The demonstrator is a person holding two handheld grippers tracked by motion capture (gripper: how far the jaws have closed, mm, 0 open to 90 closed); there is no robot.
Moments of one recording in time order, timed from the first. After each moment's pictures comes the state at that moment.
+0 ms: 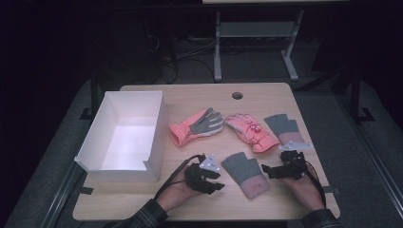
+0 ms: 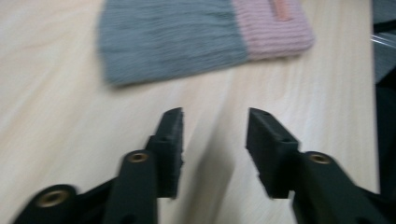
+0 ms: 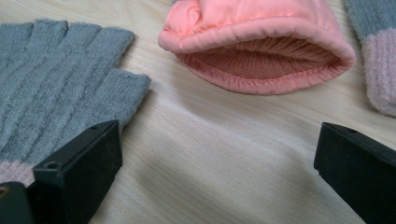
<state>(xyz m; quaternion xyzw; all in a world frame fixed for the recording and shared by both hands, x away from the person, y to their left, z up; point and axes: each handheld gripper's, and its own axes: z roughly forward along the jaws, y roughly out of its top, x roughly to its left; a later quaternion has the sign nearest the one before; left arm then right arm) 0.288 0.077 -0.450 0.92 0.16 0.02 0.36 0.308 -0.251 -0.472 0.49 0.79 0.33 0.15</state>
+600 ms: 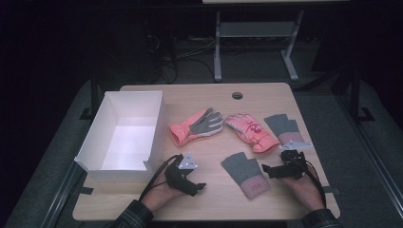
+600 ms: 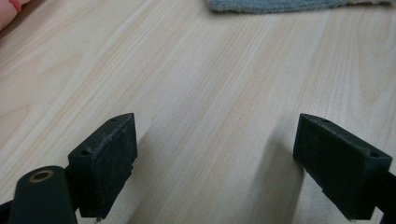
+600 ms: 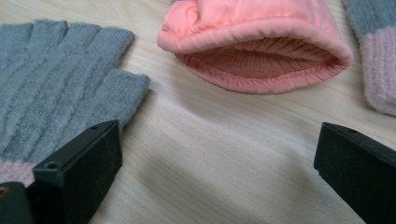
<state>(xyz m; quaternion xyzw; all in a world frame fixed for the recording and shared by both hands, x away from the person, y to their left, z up) 0.295 0.128 -0.474 0.90 0.23 0.08 0.36 0.309 -0.252 -0.470 0.49 0.80 0.33 0.15</state>
